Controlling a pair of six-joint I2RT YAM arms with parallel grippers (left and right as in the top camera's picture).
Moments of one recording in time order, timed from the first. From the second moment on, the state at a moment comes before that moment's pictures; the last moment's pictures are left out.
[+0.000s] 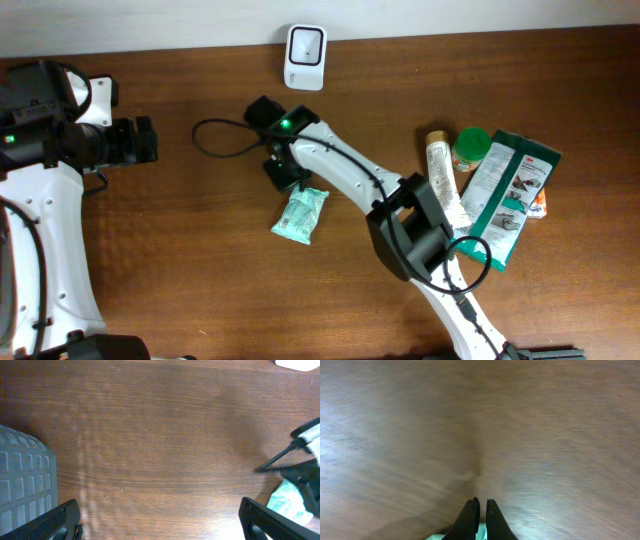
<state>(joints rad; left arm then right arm) 0.24 1.60 1.66 -1.11 0.12 0.14 0.66 2.46 2.16 -1.13 0.02 0.16</state>
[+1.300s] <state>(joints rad) 0.24 1.60 1.66 -1.11 0.12 0.14 0.24 2.07 2.03 -1.29 -0.79 -0.18</state>
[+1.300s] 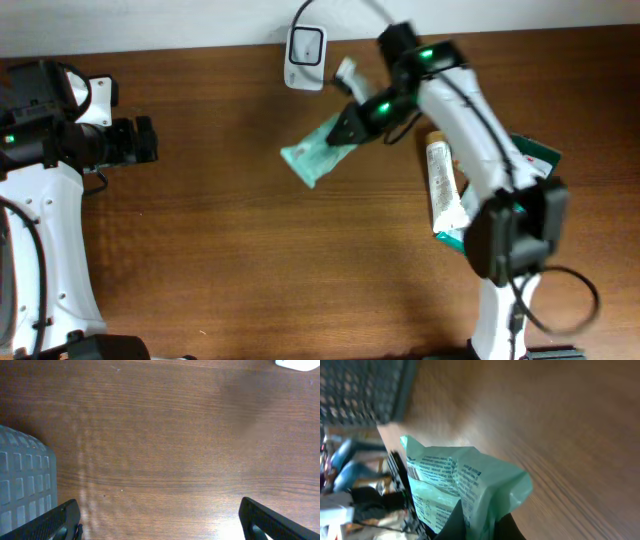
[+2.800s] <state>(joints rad) 0.25 1.60 1.66 -1.11 0.12 0.14 0.46 2.51 2.03 0.40 0.50 -1.16</state>
